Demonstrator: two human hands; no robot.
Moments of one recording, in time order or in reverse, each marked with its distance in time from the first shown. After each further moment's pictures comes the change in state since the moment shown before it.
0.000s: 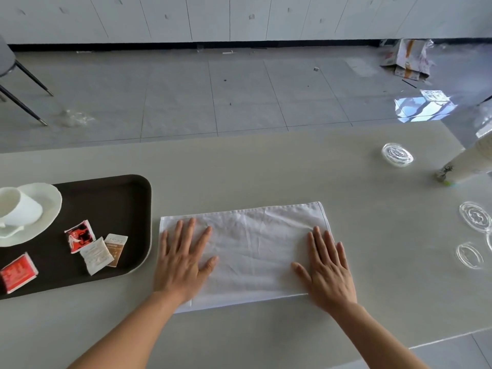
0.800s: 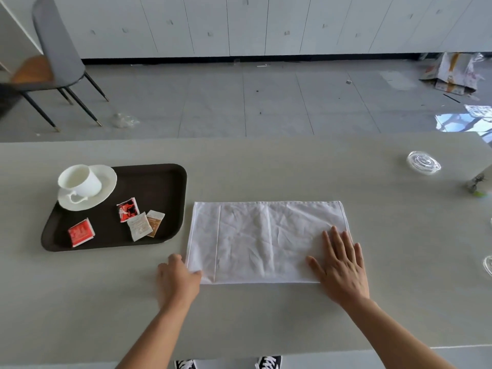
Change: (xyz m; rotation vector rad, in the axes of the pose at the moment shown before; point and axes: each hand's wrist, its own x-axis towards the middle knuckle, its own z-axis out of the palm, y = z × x) left_hand -0.088 0.010 -0.040 -0.594 -0.062 -0.884; right_hand -0.009 0.002 -0.002 0.013 -0.016 -0.002
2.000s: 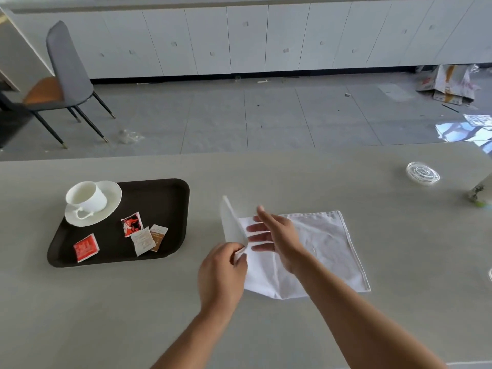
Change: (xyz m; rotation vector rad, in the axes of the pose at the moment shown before) left_hand -0.066 0.087 -0.019 -0.334 0.211 0.597; right_hand 0.060 -0.150 -0.109 1.589 -0.405 0.141
